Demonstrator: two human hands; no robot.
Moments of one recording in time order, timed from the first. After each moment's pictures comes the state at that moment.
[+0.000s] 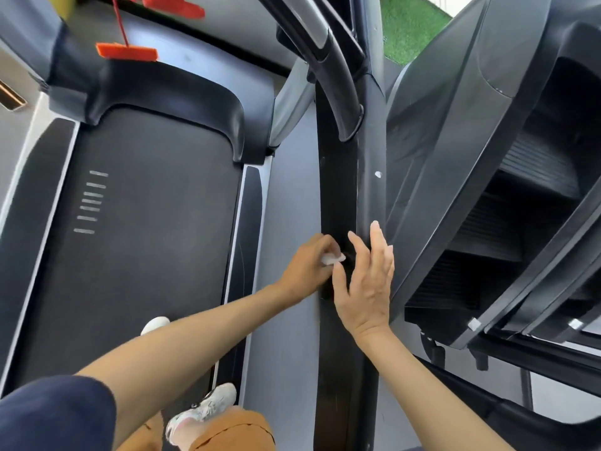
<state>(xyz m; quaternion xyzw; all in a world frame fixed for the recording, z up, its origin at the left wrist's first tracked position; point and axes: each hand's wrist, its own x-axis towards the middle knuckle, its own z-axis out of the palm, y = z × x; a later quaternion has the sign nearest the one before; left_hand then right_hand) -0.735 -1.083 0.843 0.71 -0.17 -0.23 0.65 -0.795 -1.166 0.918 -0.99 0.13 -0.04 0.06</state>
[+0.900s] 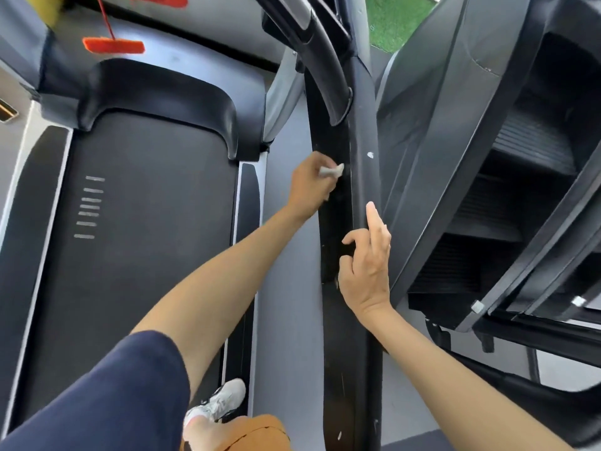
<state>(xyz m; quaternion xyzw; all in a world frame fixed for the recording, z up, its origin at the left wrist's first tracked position) -0.641 -1.110 0.863 0.67 -0.01 -0.21 0.72 -0.798 -1.167 0.916 -0.98 0.12 -0.08 0.16</state>
